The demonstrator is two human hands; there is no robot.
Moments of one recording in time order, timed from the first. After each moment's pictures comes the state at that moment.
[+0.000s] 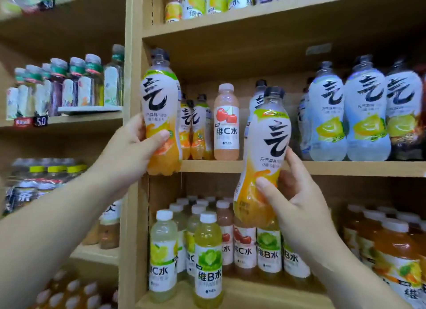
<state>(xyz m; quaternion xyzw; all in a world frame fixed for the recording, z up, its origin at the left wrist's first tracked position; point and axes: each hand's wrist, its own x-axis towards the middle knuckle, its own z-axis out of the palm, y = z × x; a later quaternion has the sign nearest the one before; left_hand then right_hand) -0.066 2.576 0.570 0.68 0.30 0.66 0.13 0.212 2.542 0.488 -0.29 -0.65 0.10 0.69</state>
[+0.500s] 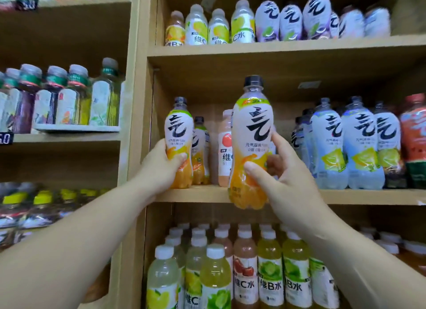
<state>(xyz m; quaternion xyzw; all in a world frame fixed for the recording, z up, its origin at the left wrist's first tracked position) -0.070 2.680 0.607 0.69 0.38 0.60 0.13 0.157 2.558 0.566 -0.37 -0.67 -0.03 0.65</state>
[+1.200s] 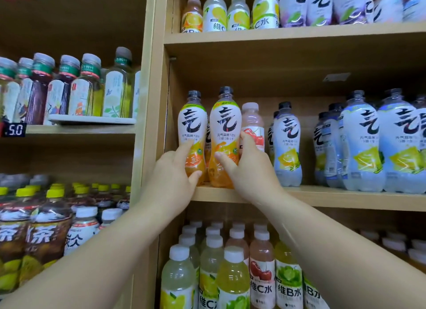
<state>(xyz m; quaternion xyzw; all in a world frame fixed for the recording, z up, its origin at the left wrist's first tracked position) -0.079 2.671 0.574 0.70 0.44 0.55 -0.16 0.092 2.647 0.598 -0.49 -0.66 -0.11 0.56</state>
